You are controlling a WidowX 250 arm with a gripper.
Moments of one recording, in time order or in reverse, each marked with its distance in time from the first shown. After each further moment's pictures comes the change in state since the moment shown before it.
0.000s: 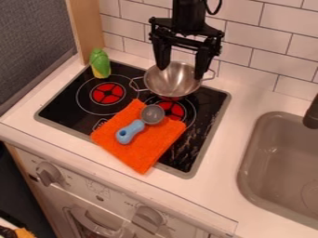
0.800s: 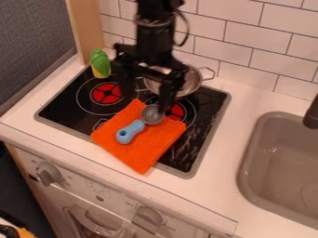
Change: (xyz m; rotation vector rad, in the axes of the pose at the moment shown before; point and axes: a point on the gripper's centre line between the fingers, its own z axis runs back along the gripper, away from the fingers) arm -0.076 0.022 -0.005 0.044 0.037 -0.038
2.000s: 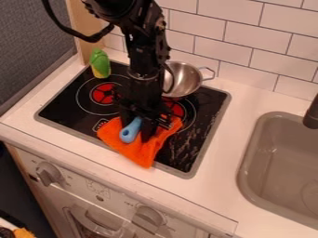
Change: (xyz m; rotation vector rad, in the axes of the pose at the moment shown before) arm 0.009 0.008 -0.080 0.012 0.026 -0.075
